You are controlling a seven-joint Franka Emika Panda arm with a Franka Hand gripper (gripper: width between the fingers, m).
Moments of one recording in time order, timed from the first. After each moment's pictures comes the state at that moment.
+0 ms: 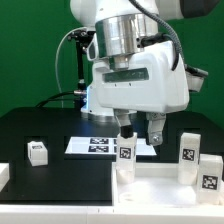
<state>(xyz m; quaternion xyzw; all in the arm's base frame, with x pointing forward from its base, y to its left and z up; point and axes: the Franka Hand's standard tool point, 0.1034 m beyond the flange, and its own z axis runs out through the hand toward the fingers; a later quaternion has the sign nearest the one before) 0.615 -0.008 0.112 -0.89 0.44 -0.03 0.09</state>
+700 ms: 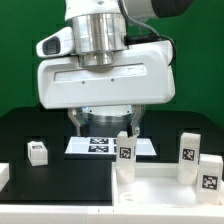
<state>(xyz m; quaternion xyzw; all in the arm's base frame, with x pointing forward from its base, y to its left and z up) 0.601 -0.042 0.109 -0.98 0.18 -0.05 0.06</state>
